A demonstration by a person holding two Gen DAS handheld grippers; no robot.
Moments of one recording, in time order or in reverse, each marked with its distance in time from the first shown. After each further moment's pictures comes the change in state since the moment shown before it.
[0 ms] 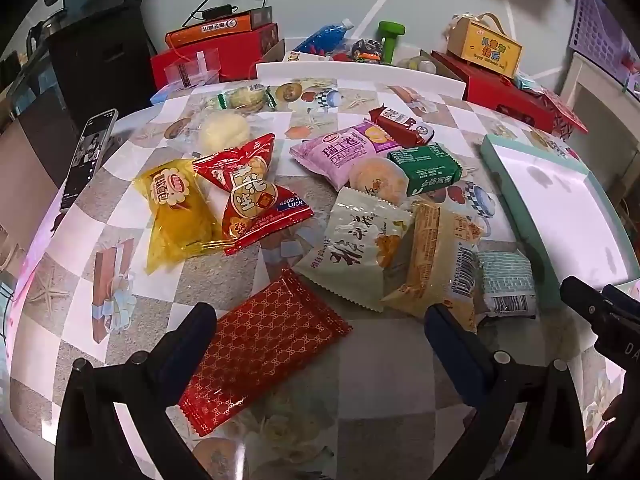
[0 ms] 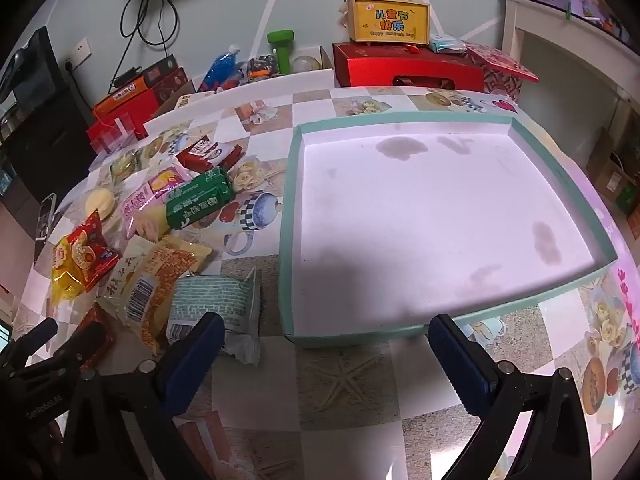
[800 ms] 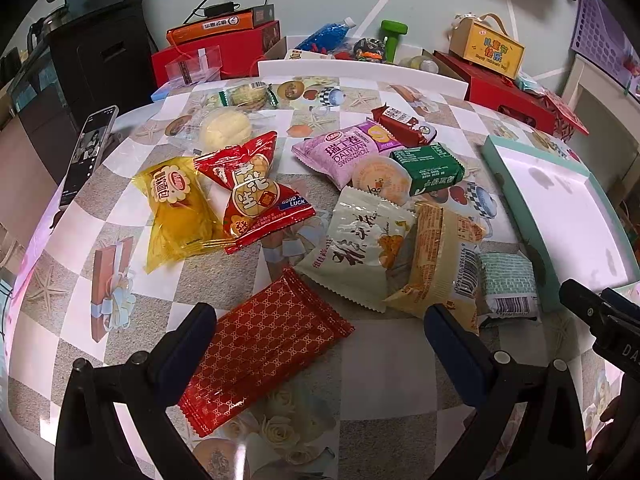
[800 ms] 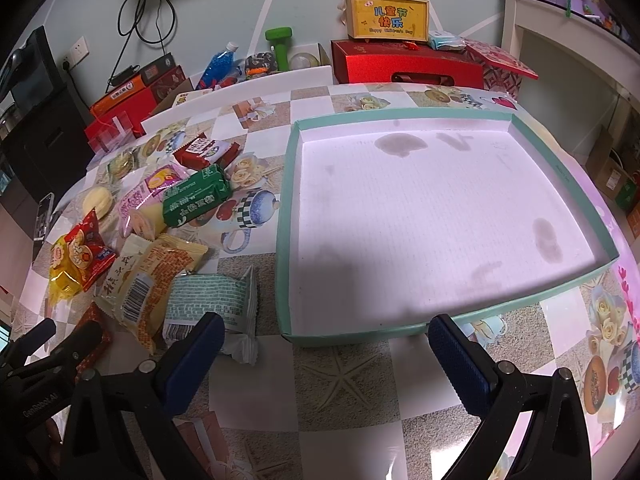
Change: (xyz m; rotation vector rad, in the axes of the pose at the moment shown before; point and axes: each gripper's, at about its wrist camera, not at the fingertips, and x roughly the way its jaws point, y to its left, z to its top) left arm 0.001 0.000 0.002 -0.007 0.006 0.001; right arm 0.003 0.001 -0.001 -0.001 0.010 0.000
